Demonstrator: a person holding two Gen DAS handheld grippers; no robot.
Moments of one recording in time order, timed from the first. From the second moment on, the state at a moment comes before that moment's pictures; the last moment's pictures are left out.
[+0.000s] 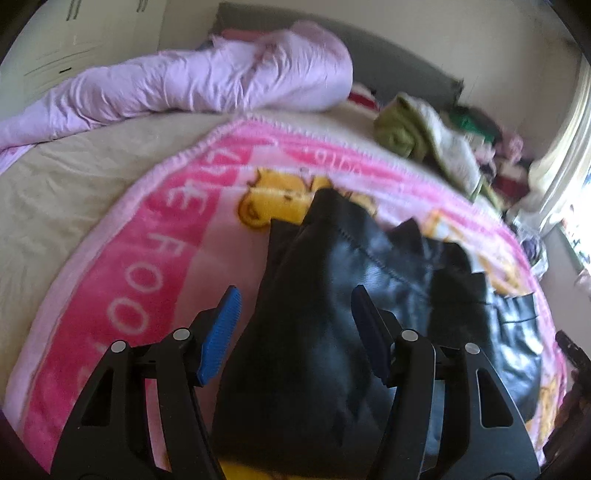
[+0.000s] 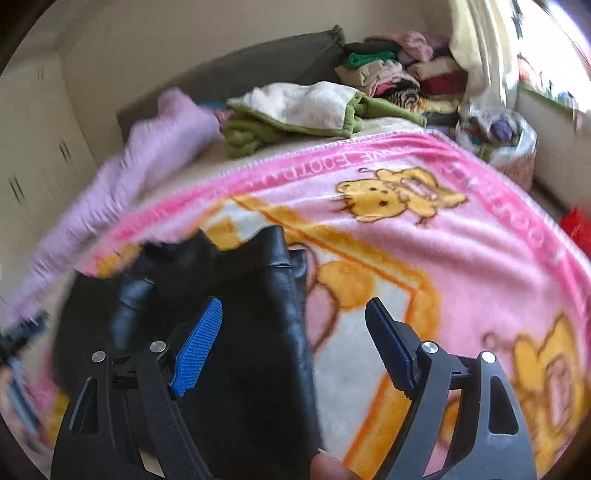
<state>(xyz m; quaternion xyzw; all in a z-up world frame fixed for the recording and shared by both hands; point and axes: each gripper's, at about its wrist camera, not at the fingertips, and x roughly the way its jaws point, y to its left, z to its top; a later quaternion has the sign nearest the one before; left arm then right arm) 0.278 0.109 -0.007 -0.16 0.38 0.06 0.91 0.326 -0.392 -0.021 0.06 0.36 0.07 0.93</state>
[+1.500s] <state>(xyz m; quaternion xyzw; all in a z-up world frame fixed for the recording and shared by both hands) 0.349 0.098 -0.039 -0.08 0.38 0.06 0.92 0.422 -0.375 -0.080 0.10 0.41 0.04 0.90</state>
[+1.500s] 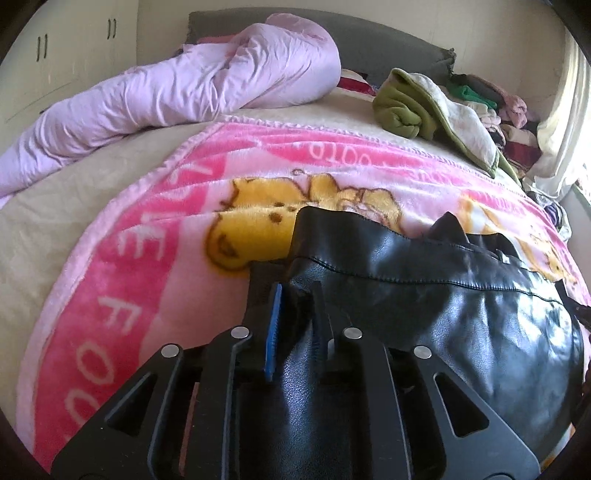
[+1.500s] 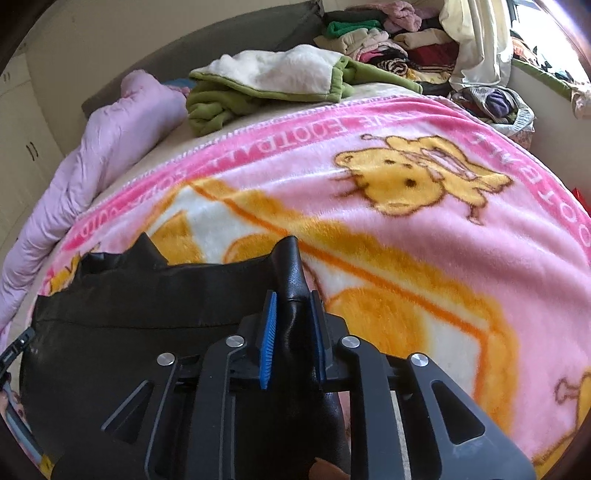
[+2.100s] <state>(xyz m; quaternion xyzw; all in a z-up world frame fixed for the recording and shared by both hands) 0.314 0.085 -0.018 -0.02 0.37 0.09 0.92 0.336 -0.402 -0.063 0.12 0.41 0.08 0.90</state>
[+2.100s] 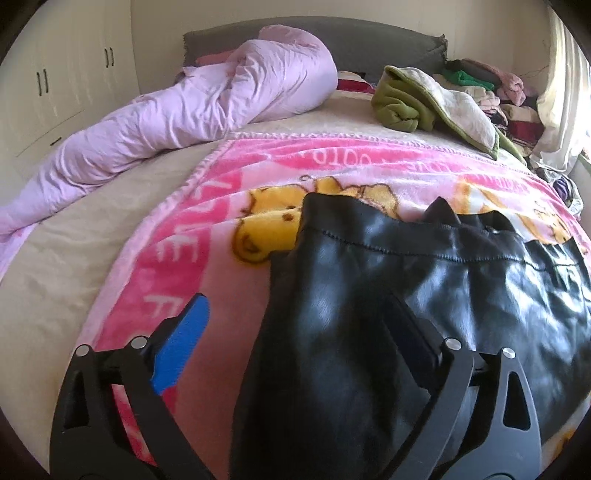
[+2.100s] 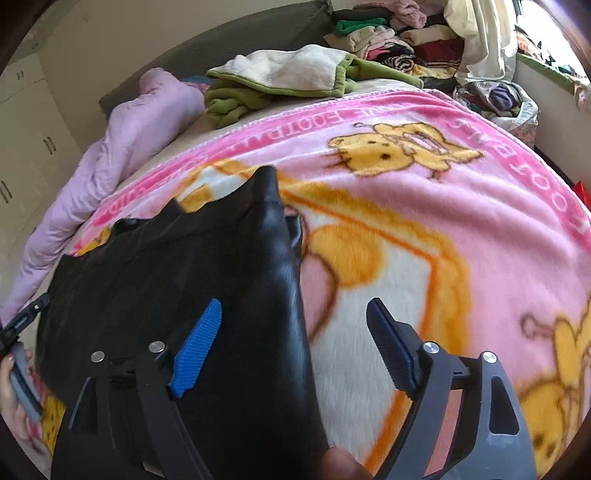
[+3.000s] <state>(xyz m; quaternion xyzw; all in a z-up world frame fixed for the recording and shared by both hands) 0.248 0.119 -0.064 -0.24 0.42 -0.01 0.87 0.274 -0.413 -0.085 0.22 0.45 0.14 0.86</state>
